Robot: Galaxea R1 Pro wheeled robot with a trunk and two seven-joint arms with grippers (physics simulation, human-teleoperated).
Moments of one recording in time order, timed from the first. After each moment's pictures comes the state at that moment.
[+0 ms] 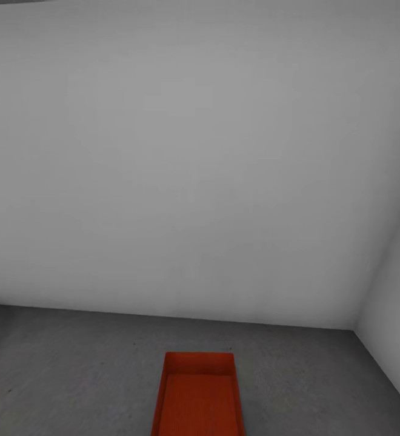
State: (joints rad) left arm -0.19 0.03 -0.09 -0.01 0.19 -0.13 -0.06; right arm -0.15 -0.02 0.03 0.03 0.08 -0.15 -0.01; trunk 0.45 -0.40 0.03
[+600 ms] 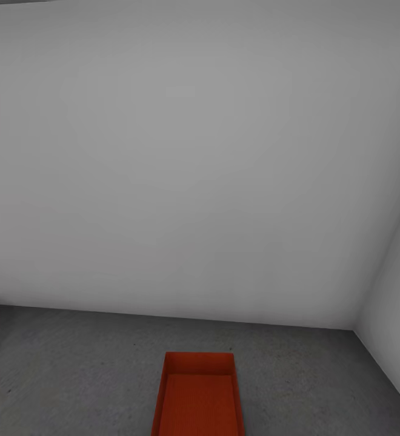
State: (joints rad) left arm -0.19 0.03 -0.09 -0.02 0.19 -0.13 -0.06; right arm -0.15 -0.02 0.03 0.03 0.08 -0.14 0.00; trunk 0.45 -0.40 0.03
